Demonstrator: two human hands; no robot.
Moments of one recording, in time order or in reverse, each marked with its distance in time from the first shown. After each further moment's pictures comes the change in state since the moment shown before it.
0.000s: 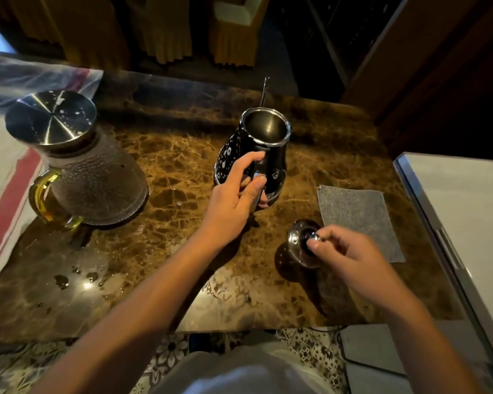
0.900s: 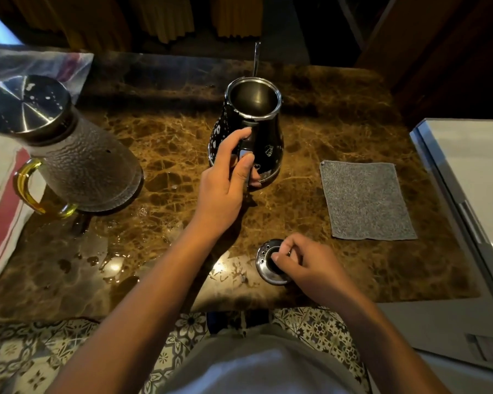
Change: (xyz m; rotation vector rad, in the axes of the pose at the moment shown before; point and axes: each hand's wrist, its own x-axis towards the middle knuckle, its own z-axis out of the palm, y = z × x) left_hand -0.005 0.004 0.013 0.208 0.131 0.060; right_hand -0.009 0.036 0.064 -0.094 -0.079 0.156
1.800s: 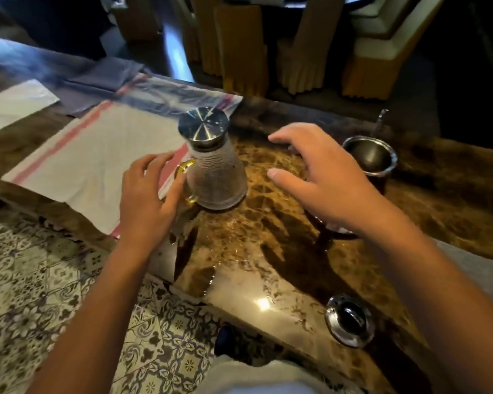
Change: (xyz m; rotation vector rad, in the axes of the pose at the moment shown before) left_hand -0.085 0.021 -0.208 0.949 0.499 -0.282; right_hand 0.094 -0.210 -0.037 -0.268 0.018 -0.894
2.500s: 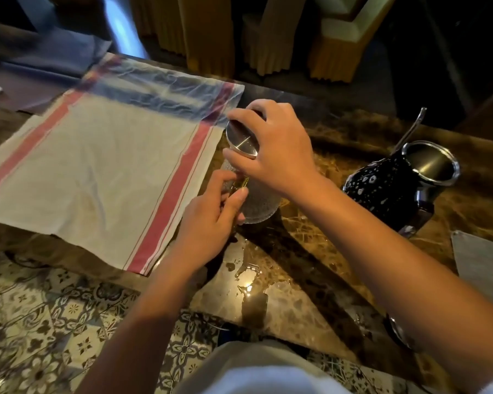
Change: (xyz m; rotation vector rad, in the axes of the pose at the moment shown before) left_hand 0.039 -0.047 0.031 -0.539 -0.454 0.040; right_hand 0.144 -0.052 0.134 -0.369 0.203 0.036
